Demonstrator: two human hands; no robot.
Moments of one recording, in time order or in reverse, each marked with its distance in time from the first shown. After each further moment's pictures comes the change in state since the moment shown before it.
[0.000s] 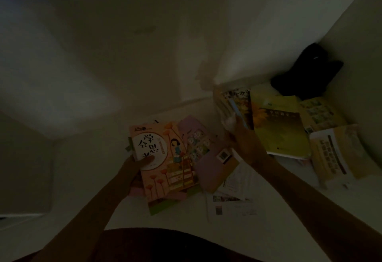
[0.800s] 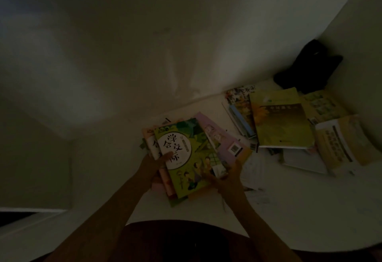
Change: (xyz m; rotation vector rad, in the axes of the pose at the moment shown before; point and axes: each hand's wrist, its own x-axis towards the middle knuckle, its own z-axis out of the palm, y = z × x) left_hand 0.002 -0.009 -0.002 -0.082 -0.044 0.017; right_hand -0.104 -0.084 0.086 0.917 -0.074 0.843
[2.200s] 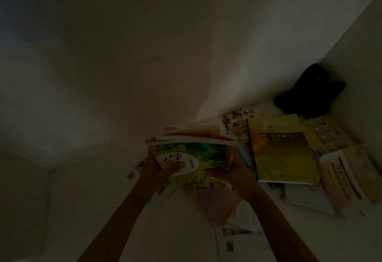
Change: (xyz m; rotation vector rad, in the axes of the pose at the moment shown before) left_hand 0.006 0.066 0.056 0.083 -0.106 0.492; right_hand 0.072 -0.110 -0.042 0.088 -0.435 -0.296
